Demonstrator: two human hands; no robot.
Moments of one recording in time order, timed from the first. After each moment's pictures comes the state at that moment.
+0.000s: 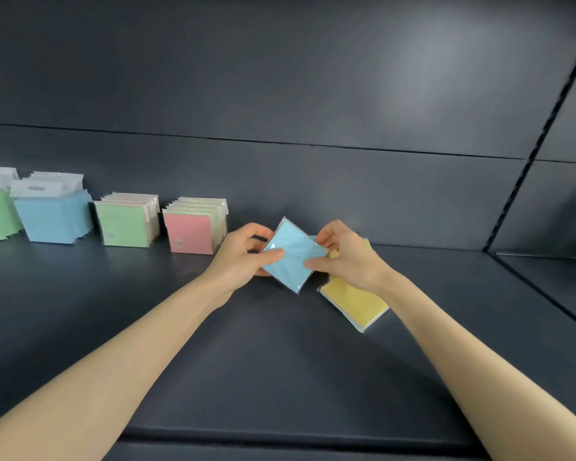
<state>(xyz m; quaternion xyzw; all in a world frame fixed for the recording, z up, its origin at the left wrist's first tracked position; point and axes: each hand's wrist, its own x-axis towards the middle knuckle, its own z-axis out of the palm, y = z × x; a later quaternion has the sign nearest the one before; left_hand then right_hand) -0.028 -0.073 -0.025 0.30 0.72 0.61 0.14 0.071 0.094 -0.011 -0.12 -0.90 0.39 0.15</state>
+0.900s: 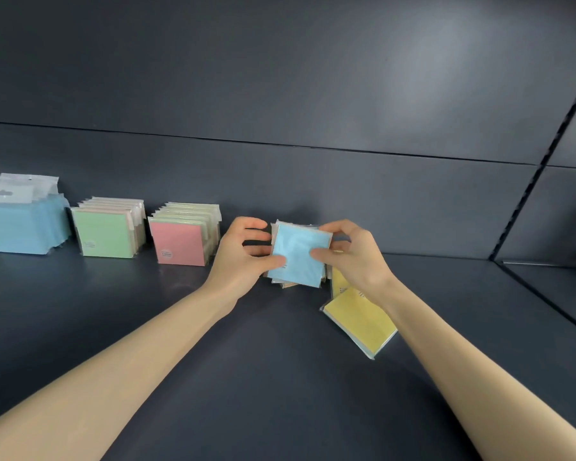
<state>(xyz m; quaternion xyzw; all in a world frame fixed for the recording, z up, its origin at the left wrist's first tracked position) -0.049 -0.052 -0.031 0.27 0.68 0.68 0.09 0.046 0.105 -0.016 -0.16 -0.81 0.50 0.26</state>
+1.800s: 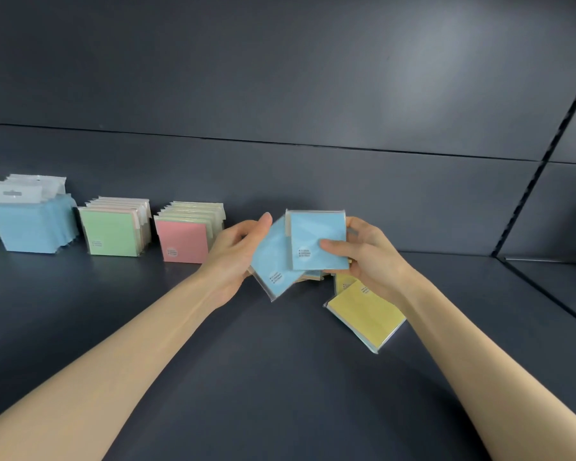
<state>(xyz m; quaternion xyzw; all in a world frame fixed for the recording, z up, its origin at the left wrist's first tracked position) -0.052 -0.063 -0.019 0.25 0.64 0.70 0.21 0.064 0.105 -0.005 -0.09 -0.69 0.70 0.16</state>
